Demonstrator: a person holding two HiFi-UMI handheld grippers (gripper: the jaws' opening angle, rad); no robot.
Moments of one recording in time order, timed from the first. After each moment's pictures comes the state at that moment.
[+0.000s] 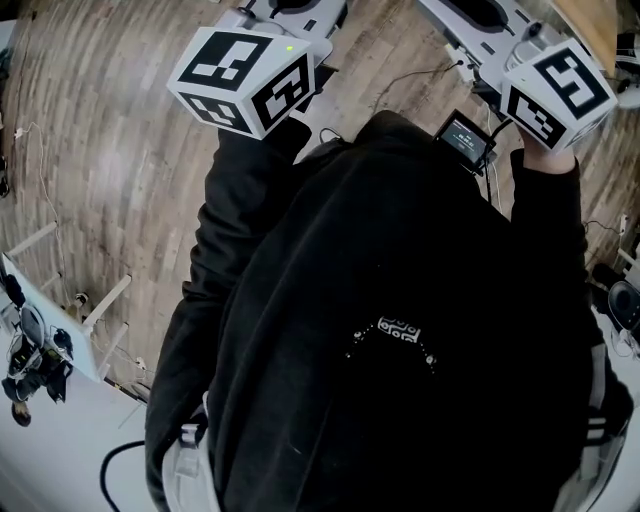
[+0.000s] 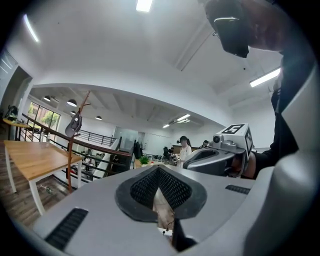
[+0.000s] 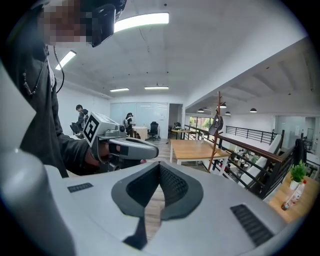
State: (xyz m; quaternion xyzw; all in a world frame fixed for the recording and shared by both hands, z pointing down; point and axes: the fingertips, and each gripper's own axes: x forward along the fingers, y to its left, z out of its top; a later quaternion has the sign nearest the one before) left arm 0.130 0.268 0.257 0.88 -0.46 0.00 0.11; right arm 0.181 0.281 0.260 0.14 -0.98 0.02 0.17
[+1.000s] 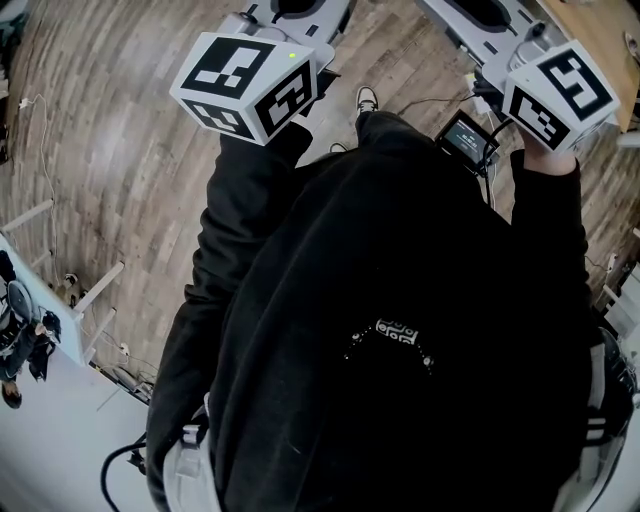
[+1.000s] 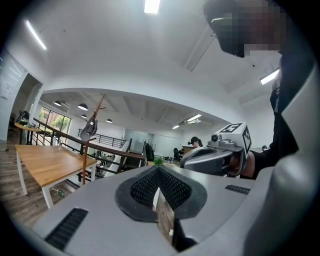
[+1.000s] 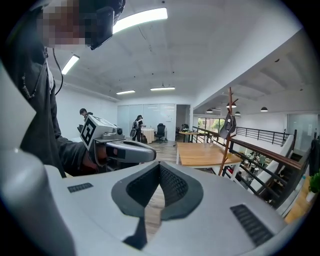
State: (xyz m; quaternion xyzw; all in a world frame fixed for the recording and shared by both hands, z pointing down) left arm 0.039 0.204 0.273 0.85 -0.51 0.00 0.11; right arm 0.089 0.206 0.272 0.09 -0.98 0.03 0.16
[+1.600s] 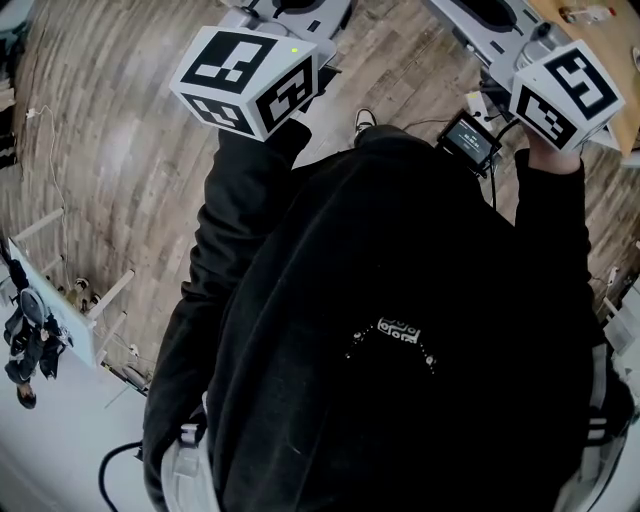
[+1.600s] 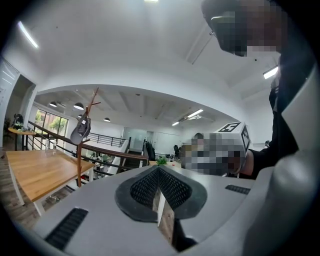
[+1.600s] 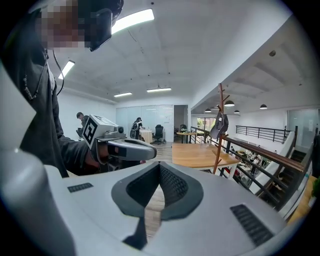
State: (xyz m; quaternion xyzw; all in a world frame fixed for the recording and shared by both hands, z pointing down) left arm 0.054 0.080 0.268 0.86 -0.51 0.02 0.10; right arm 0.107 0.083 0.271 0.08 -0.99 0.04 0.15
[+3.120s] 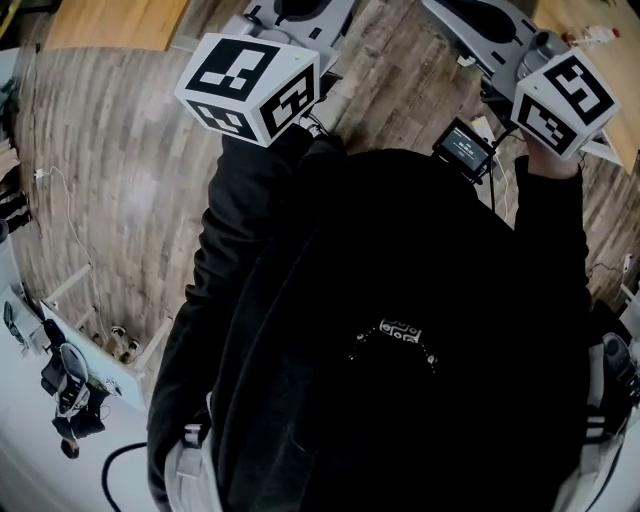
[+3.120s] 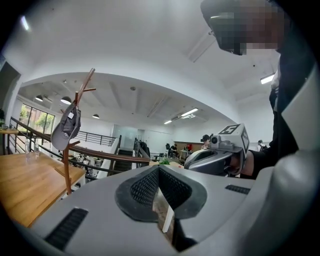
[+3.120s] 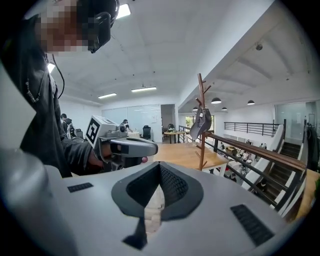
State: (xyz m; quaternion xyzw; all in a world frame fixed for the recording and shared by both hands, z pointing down) left arm -0.019 -0.108 0.278 0.89 -0.44 0.02 0.10; right arm 0.039 -0.094 0.288 0.15 -0.98 0.07 0.15
